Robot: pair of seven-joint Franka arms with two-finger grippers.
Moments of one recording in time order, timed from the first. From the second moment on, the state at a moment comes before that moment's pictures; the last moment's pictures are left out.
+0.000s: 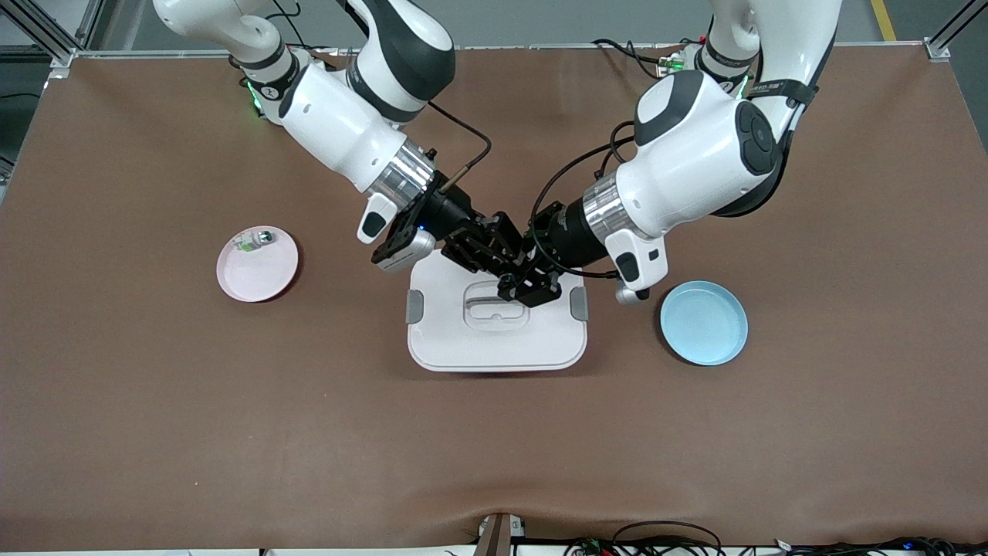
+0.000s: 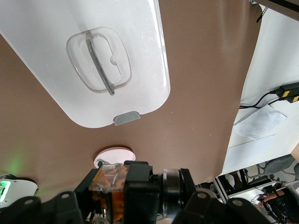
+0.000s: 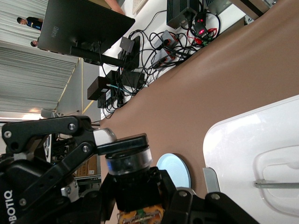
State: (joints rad) left arm -0.31 0.43 -0.32 -1.39 -0.50 2.23 -1.65; right arm 0.69 0.35 0.03 -1.63 0.88 2.82 0.32
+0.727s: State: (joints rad) left arm -0.30 0.42 -0.31 -1.38 -0.50 2.23 -1.64; right arm 0.69 0.38 0.03 -1.61 0.88 2.81 0.35
